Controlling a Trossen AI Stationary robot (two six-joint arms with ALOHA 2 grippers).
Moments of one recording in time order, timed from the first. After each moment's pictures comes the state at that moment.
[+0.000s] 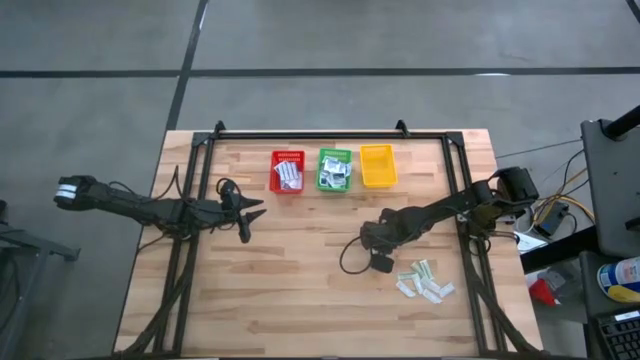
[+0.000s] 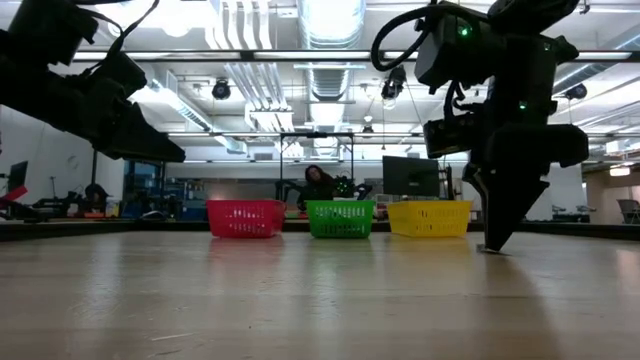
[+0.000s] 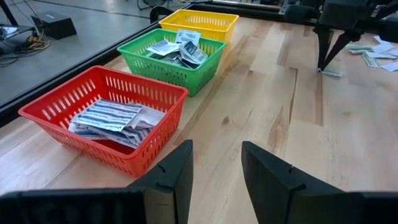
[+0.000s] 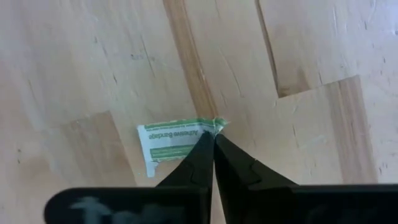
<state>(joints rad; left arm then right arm) -0.12 0.60 0.11 0.14 -0.49 -0.22 0.19 1.68 0.86 -0.56 0.06 0.50</state>
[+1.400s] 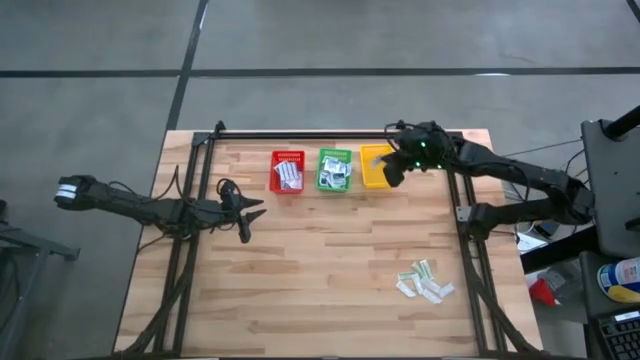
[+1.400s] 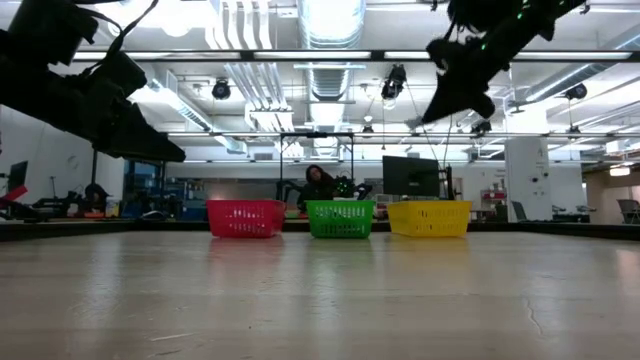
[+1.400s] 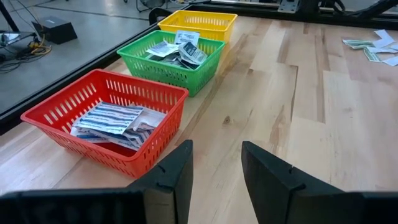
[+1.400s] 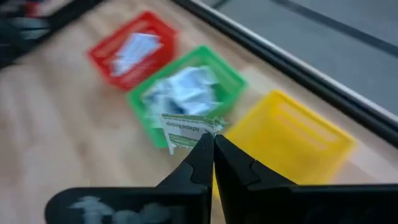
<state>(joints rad) -0.12 0.61 0.11 0.14 -0.49 -0.19 -0.49 1.10 0.87 -0.45 0.00 0.31</state>
